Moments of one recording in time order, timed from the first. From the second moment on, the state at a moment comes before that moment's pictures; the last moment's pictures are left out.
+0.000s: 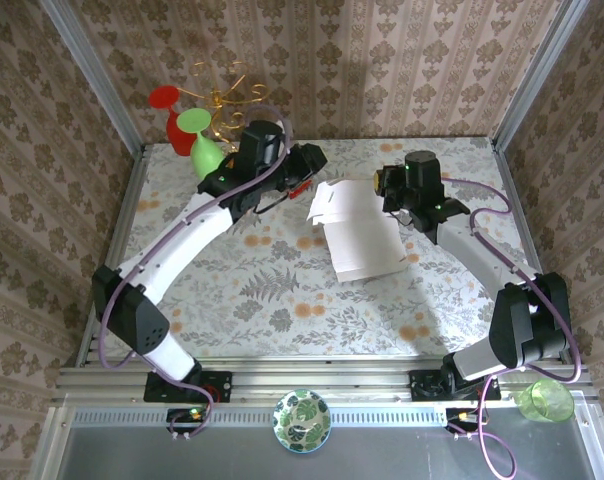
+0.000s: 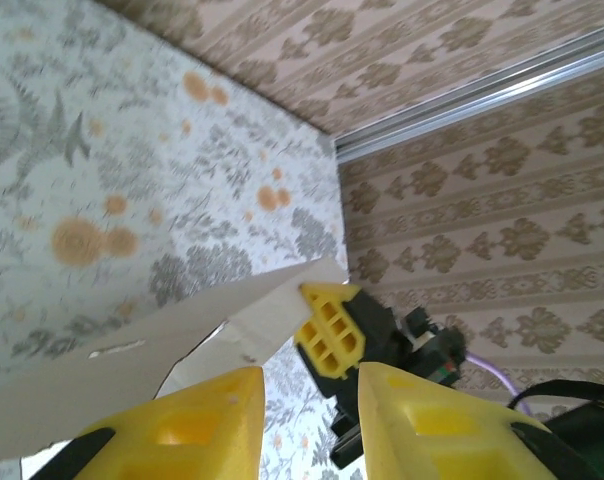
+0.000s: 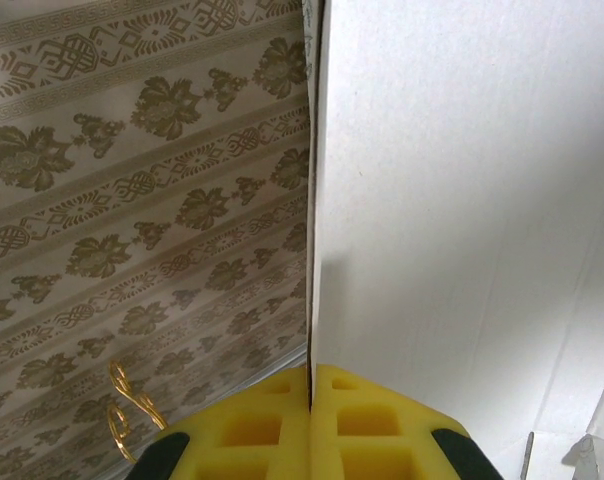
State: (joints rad) left arm -0.68 1.61 1.61 -0.43 0.20 -1.02; right arm 0.25 1.47 1.11 -0.11 -0.08 1.79
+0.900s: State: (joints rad) left arm -0.73 1.79 1.70 -0.53 0.23 -1.17; right arm 0.27 1.47 1.09 -0.11 -0.07 1.78
